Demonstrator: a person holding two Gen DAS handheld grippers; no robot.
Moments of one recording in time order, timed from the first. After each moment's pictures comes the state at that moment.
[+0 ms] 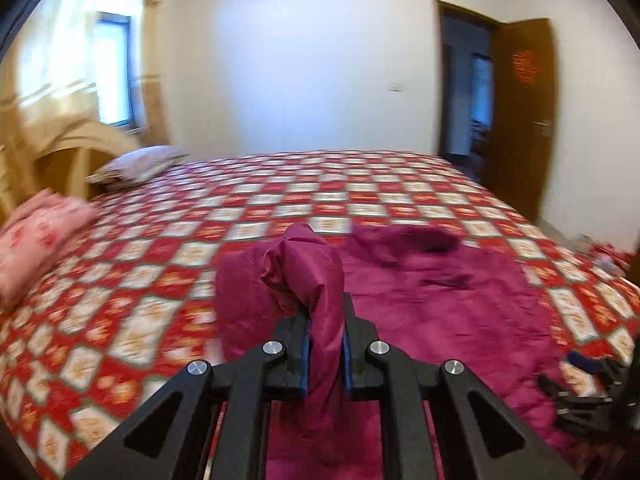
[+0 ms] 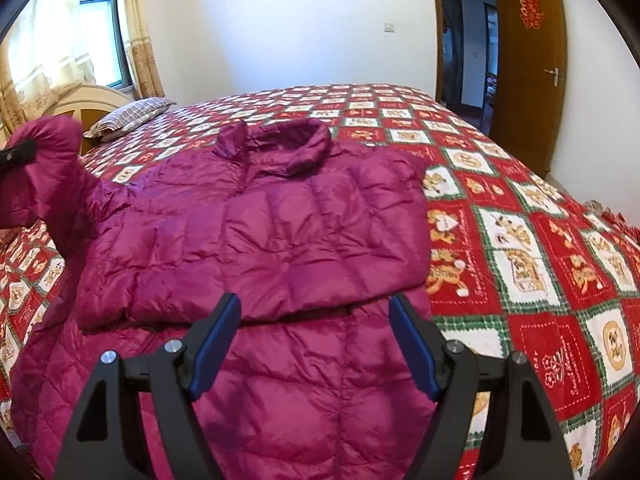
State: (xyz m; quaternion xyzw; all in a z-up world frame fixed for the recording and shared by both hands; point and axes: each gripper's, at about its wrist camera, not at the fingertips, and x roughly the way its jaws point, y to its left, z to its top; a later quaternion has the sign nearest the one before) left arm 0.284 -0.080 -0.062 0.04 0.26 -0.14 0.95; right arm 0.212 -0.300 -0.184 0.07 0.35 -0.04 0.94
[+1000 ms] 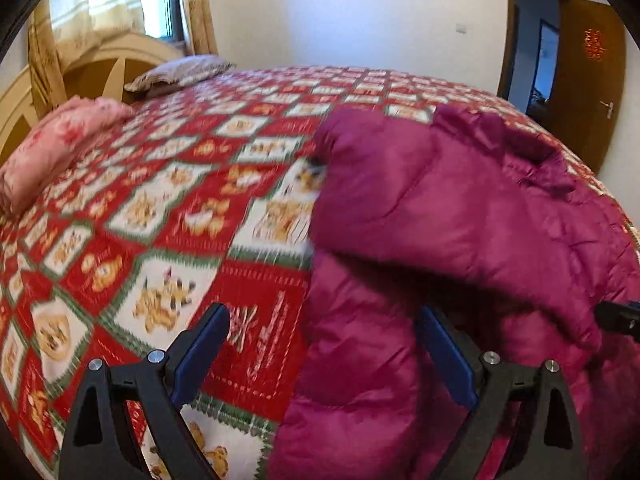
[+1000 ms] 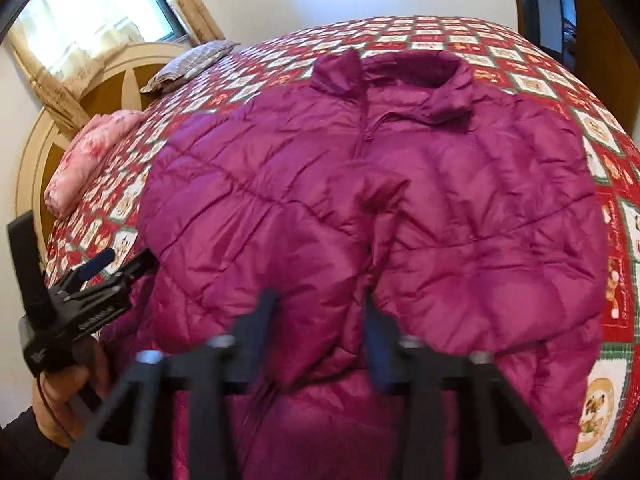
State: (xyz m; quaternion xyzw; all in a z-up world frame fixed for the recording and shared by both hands) left arm 0.315 -0.011 -0.203 0.01 0.39 -0.02 0.92; right arm 0.283 -0.235 -0.198 0.10 0.45 0.12 0.88
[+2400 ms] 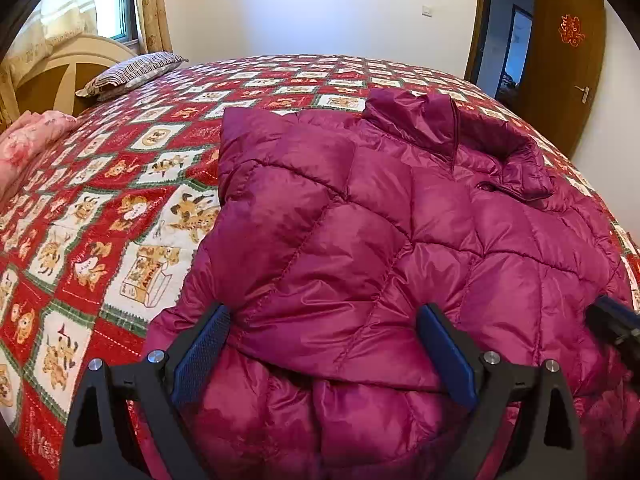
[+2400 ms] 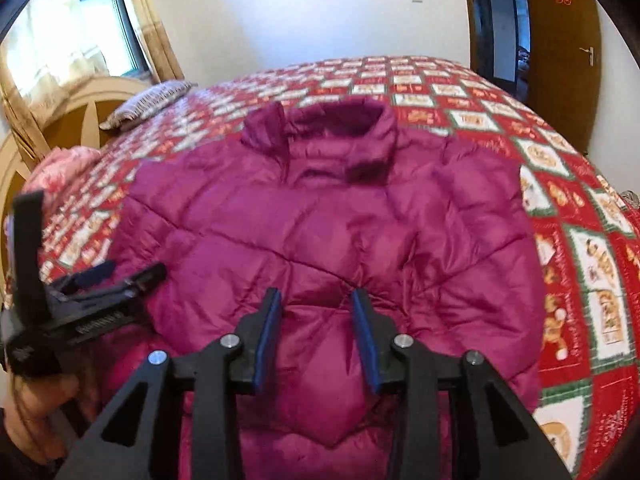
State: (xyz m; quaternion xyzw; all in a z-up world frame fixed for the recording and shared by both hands) left arm 0.378 -0.098 -0.204 0.01 0.41 -0.09 0.91; right arm 0.303 -0.270 -0.203 0.09 0.39 0.03 0.92
